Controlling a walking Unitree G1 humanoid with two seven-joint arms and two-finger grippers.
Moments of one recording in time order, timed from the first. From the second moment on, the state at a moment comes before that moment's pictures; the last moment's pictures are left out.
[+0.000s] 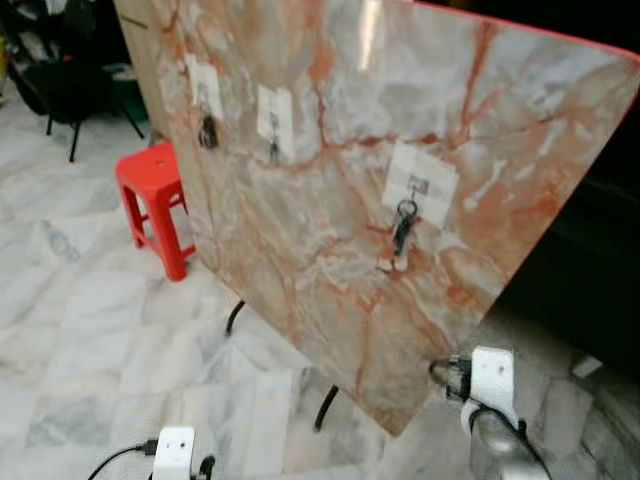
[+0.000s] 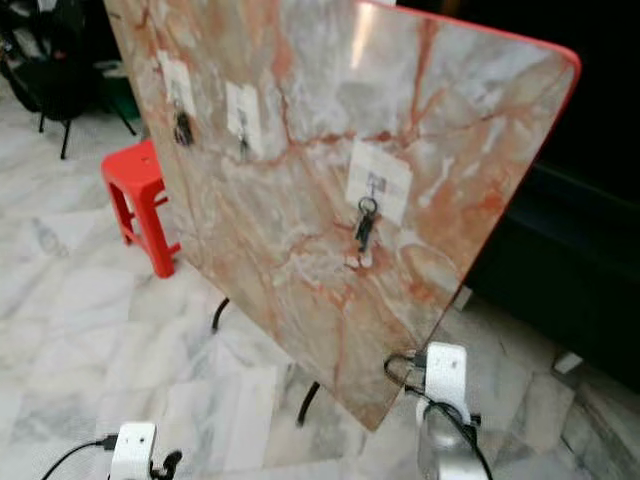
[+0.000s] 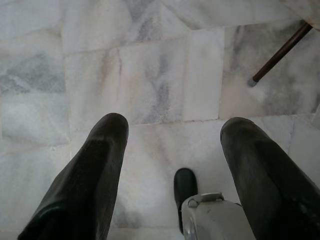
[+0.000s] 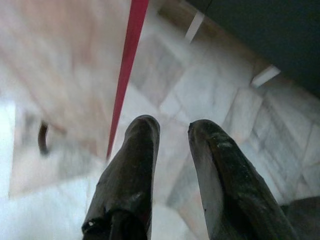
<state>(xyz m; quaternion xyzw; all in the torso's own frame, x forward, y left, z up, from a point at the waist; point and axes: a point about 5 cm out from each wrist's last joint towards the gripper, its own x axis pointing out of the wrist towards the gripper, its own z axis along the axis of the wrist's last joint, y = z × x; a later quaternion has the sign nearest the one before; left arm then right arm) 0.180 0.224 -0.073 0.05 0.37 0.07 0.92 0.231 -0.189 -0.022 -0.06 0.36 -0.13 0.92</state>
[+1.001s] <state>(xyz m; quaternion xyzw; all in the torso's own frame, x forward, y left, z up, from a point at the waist) 0.167 0.222 -0.080 0.05 0.40 0.08 0.91 0.167 -0.180 -0.092 -0.05 0.48 -0.04 0.88</state>
